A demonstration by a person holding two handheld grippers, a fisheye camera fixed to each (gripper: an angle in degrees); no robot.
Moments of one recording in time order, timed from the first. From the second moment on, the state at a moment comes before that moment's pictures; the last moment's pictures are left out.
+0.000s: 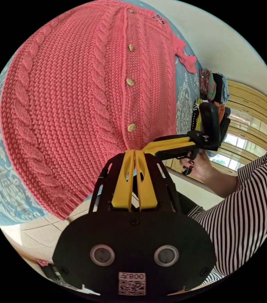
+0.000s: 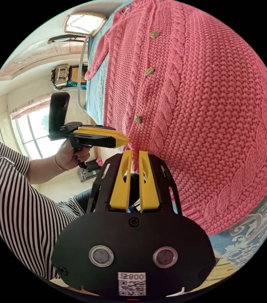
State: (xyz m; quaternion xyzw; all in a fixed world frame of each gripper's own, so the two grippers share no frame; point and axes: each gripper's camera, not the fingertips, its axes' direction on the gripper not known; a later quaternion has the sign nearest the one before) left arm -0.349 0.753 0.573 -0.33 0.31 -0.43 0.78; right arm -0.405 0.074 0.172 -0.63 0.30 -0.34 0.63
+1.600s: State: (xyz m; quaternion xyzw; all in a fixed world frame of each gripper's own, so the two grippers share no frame) left arm -0.376 0.441 0.641 -0.21 0.16 -0.25 0.93; right arm -0.586 -0.446 0.075 -0.13 0.35 -0.50 0.78
